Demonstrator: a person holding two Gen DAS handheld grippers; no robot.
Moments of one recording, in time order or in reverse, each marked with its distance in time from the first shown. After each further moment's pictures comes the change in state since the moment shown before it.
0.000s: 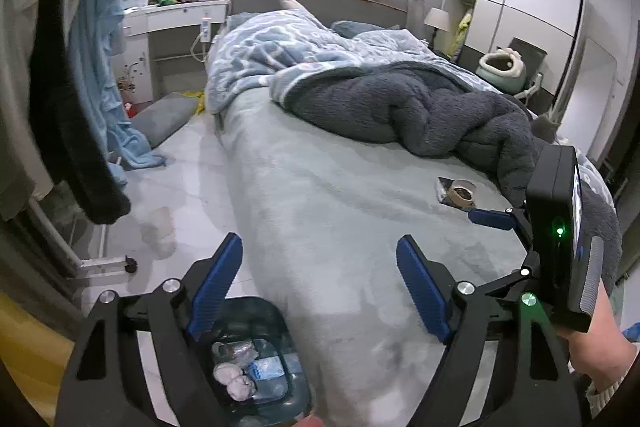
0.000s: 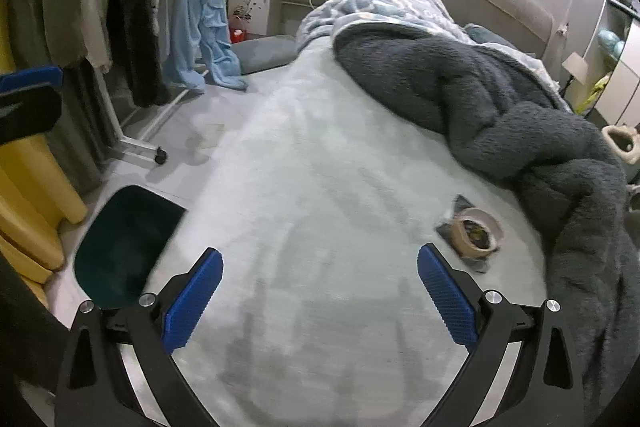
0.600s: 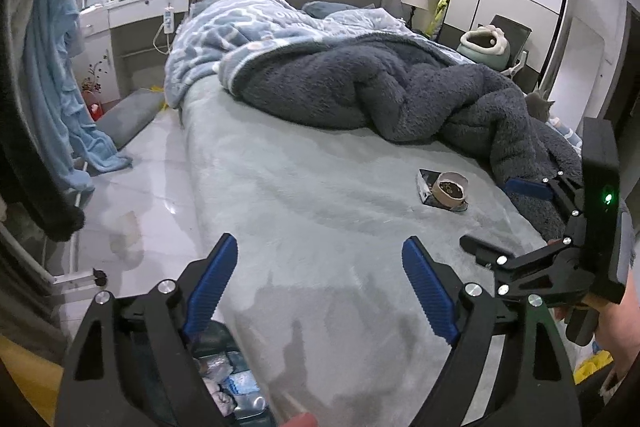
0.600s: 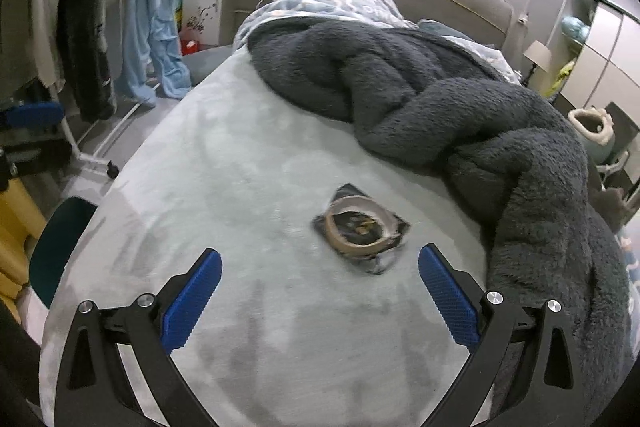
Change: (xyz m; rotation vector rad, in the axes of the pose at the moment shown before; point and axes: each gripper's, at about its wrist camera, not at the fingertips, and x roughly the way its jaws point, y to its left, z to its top) left arm 0.080 -0.040 0.012 0.052 0.063 -0.064; right arm 0.008 -0.095 -0.017 0.062 -0.031 -0.114
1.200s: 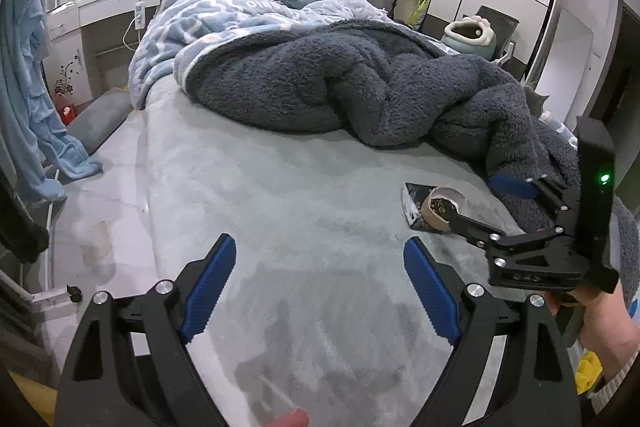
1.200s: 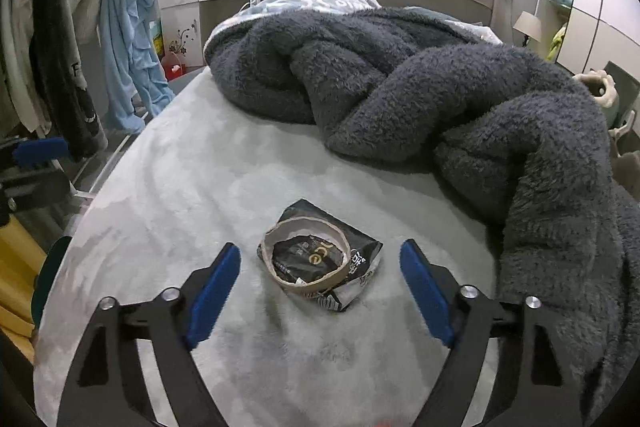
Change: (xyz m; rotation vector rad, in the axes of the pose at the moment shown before) left arm 0.056 -0.018 0.027 0.022 0.024 -0.070; right arm 0.042 -0.048 0.001 0.137 -0.029 0.047
